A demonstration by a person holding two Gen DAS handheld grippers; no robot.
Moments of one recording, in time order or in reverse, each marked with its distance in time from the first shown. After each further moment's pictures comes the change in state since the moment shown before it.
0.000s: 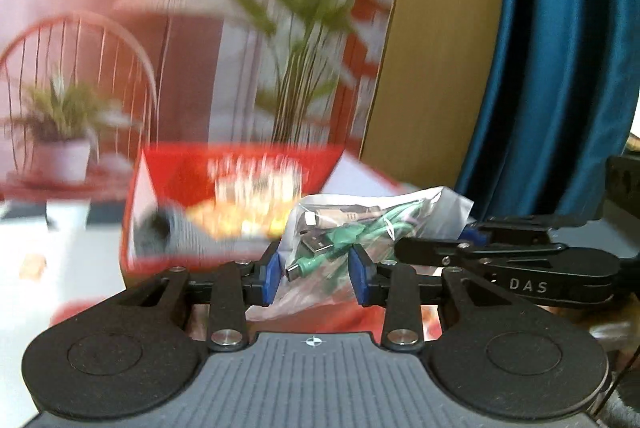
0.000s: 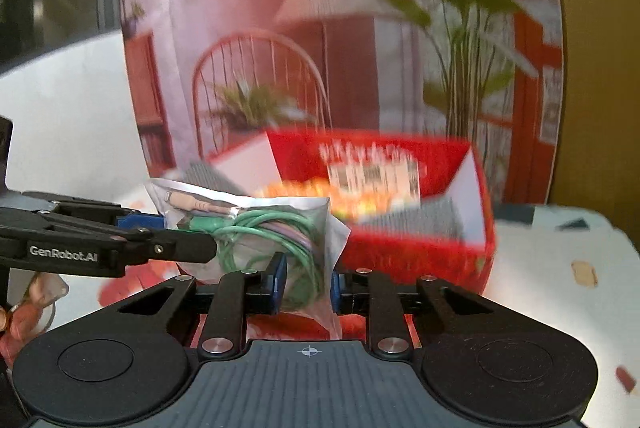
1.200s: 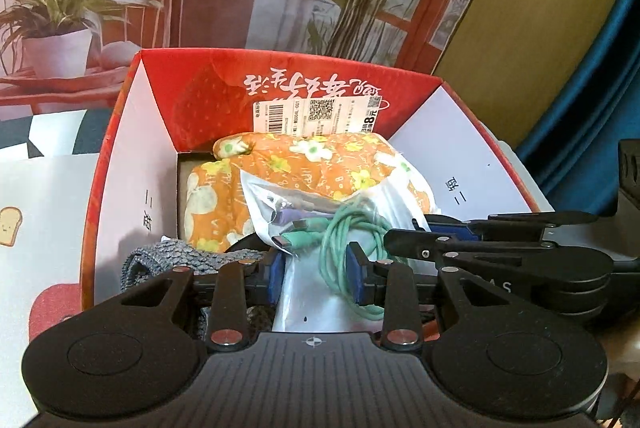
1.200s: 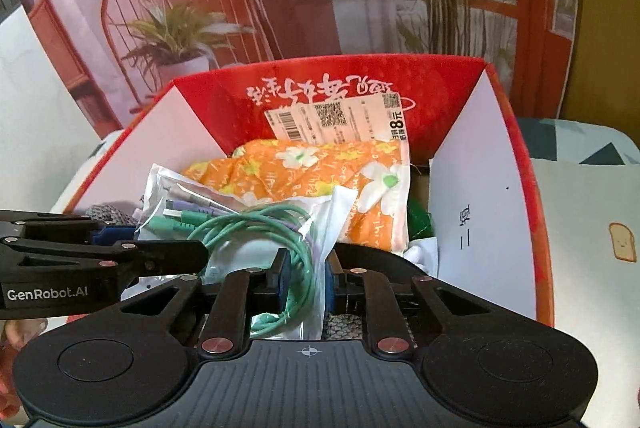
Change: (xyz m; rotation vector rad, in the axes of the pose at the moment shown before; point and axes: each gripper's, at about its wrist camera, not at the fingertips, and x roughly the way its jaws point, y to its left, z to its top) left arm 0.140 0.062 0.031 -0.184 0.427 0.072; right arm 0.157 -0.053 0.043 0.201 0.433 -0.077
